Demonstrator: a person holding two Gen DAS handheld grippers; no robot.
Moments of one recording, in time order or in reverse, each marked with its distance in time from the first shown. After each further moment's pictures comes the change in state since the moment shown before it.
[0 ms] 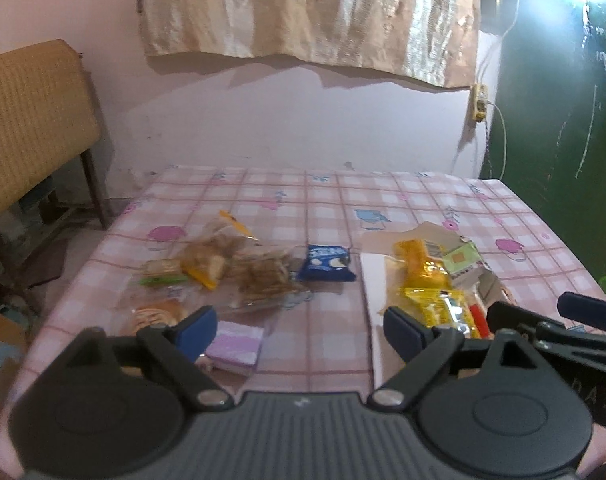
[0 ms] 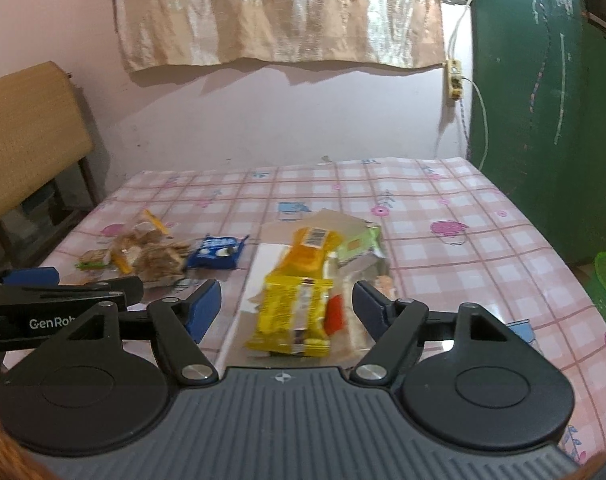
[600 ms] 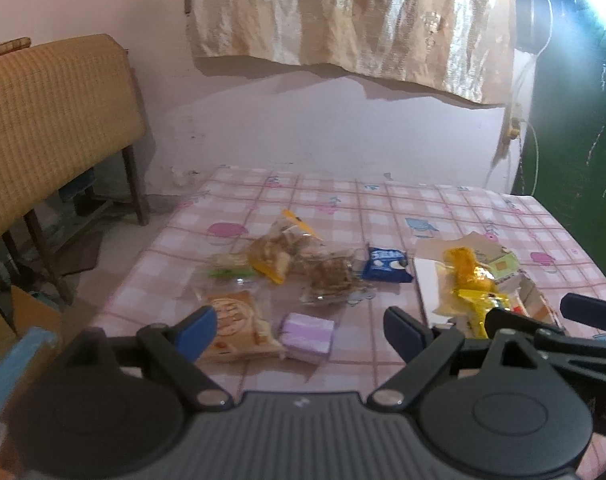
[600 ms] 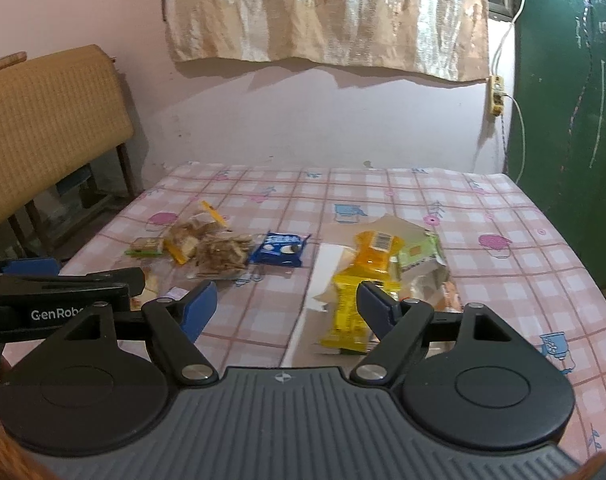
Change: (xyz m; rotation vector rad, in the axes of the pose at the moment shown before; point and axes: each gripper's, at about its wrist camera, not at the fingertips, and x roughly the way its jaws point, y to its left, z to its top) left arm -0.023 0.047 -0.009 -0.051 -0.023 0.087; right arm -0.006 0.041 -0.001 -0.083 0.001 0.092
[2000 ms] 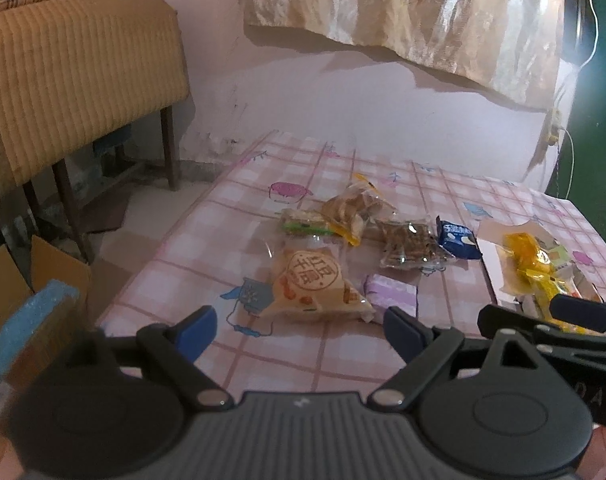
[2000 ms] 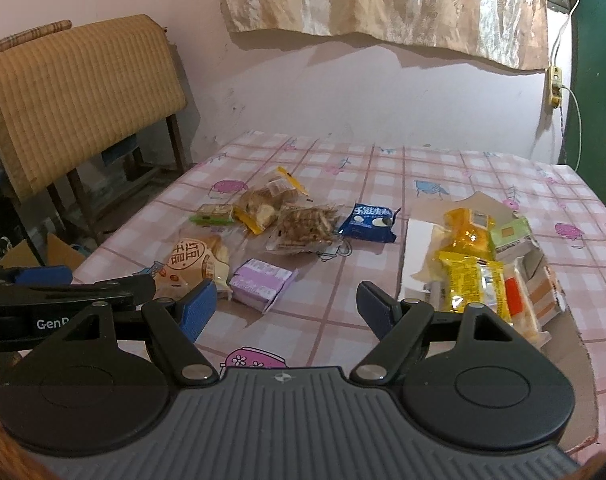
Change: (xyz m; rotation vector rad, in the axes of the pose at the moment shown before) left arm 0.021 0.071 -0.034 -0.102 0.048 0.039; right arm 0.043 0.041 -0.018 -0.062 0.063 0.150
